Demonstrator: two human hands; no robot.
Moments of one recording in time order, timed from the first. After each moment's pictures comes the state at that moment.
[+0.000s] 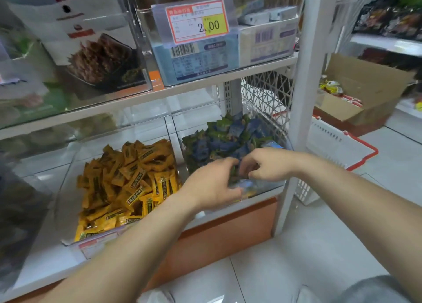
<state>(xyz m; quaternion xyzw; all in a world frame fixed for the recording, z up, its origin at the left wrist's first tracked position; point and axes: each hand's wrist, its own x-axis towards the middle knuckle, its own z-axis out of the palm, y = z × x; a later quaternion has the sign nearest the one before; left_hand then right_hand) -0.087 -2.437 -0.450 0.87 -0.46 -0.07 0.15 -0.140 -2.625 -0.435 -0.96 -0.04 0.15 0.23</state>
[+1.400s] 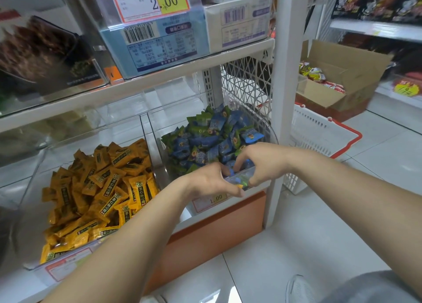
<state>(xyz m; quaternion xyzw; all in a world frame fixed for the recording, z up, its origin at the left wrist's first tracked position) -0.062 -2.480 -0.480 0.85 -0.36 -0.33 0.19 -0.149 -2.648 -0.453 -0.98 0.00 0.14 0.15</state>
